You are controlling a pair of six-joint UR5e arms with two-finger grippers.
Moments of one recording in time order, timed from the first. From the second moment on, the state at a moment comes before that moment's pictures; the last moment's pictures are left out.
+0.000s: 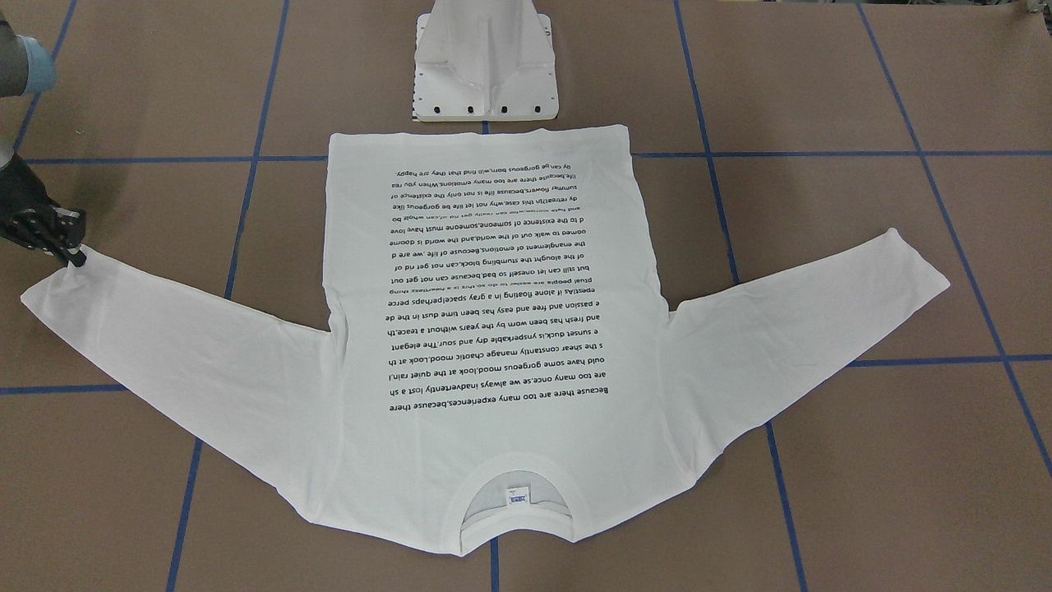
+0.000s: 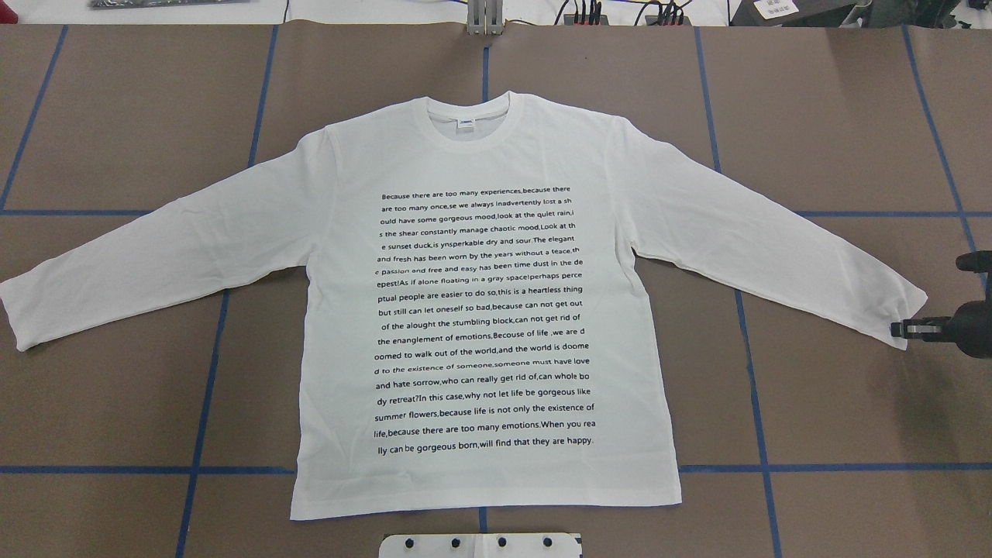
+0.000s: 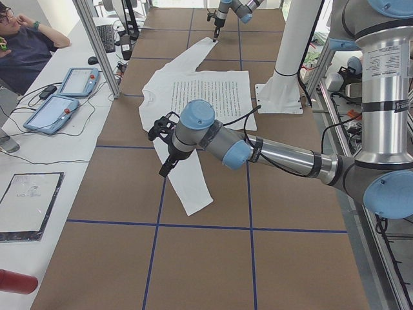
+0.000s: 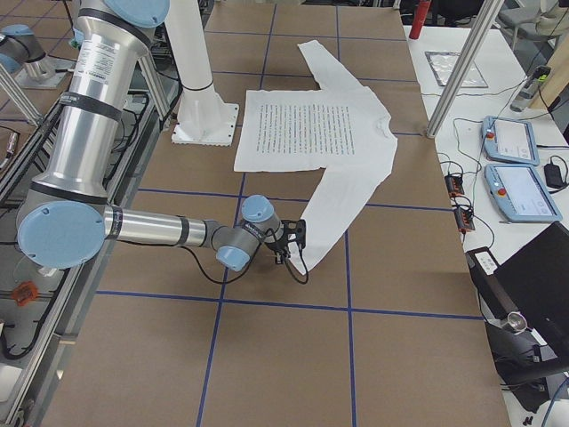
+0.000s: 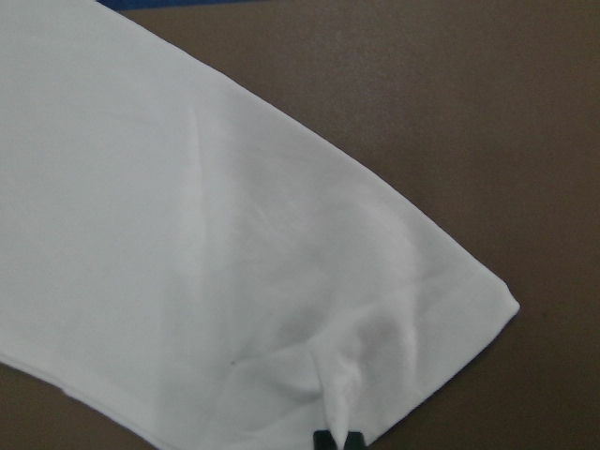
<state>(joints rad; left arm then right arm) -1.53 -1.47 -1.90 -1.96 -2.38 -0.04 0.82 -1.87 1.62 -0.48 1.93 1.04</state>
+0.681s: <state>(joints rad) -1.53 -1.47 -1.89 -1.96 -2.38 -0.04 1.00 -1.75 1.78 -0.70 2.03 0.97</state>
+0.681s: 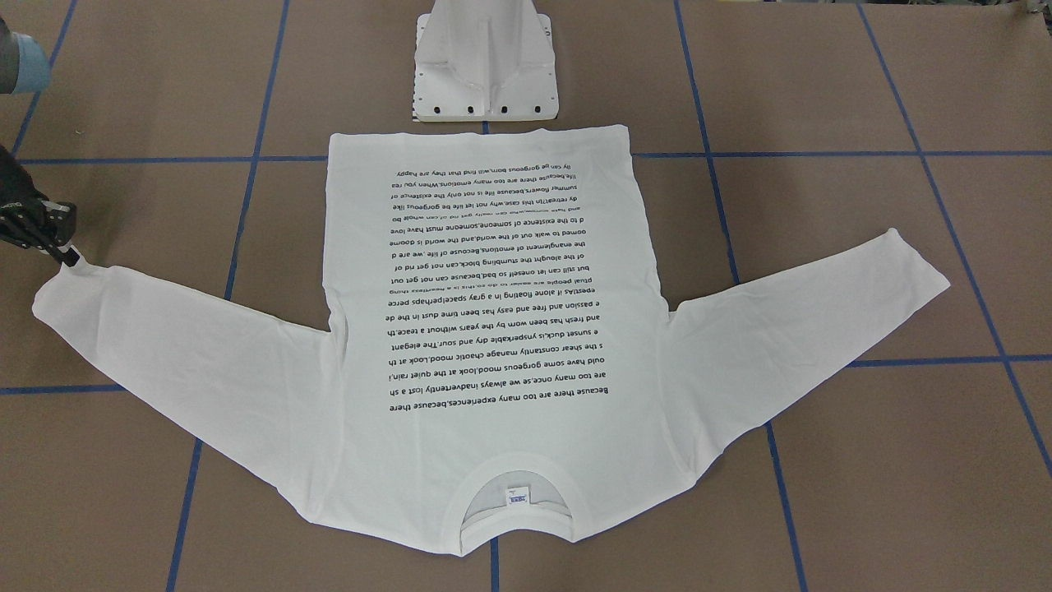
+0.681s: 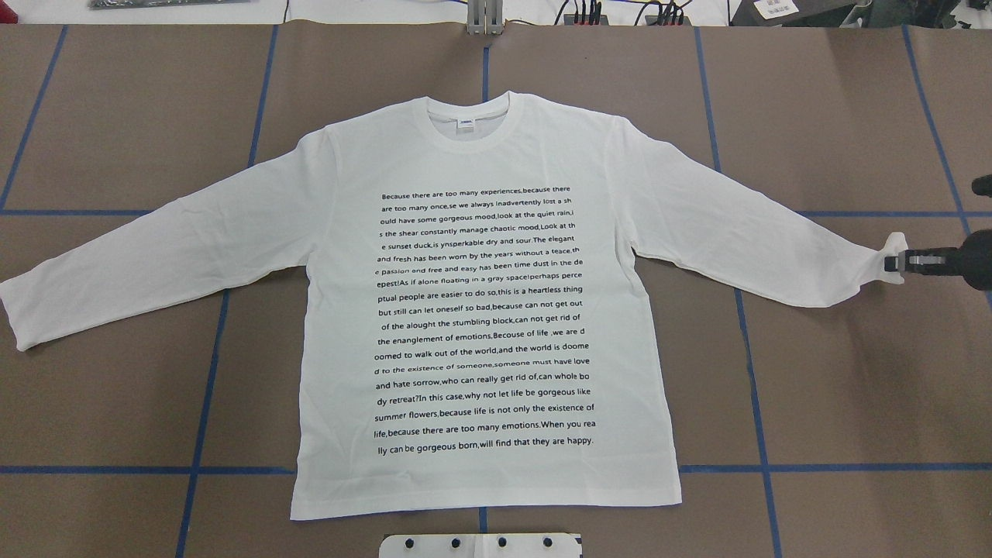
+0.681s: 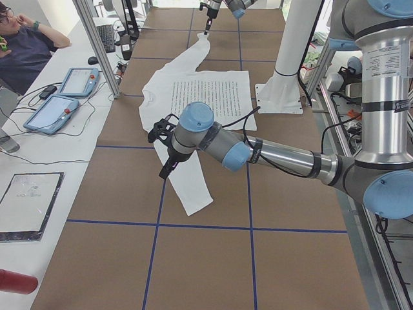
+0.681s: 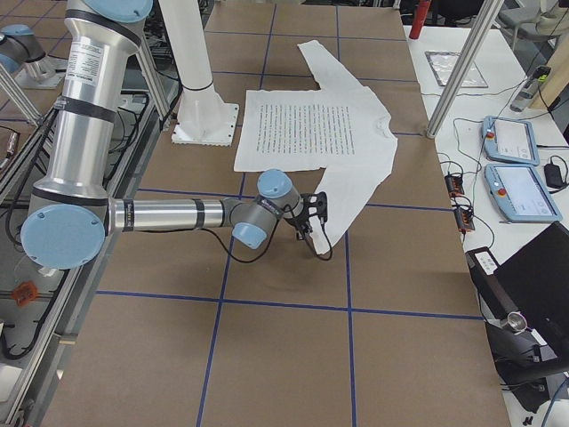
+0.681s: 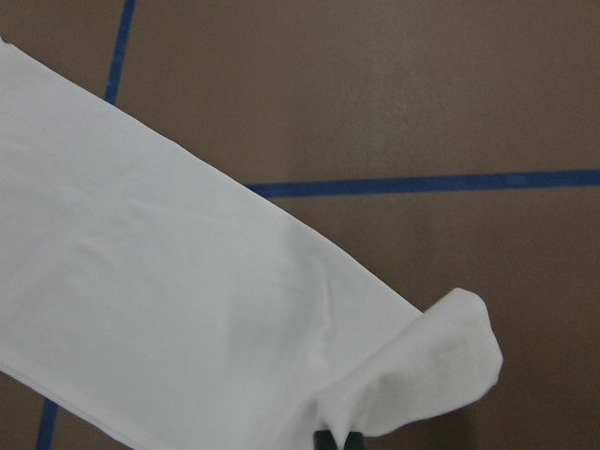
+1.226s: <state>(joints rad) -1.53 -1.47 -1.88 -1.96 -2.38 -0.04 0.96 -1.26 1.87 -1.32 1.90 0.97</state>
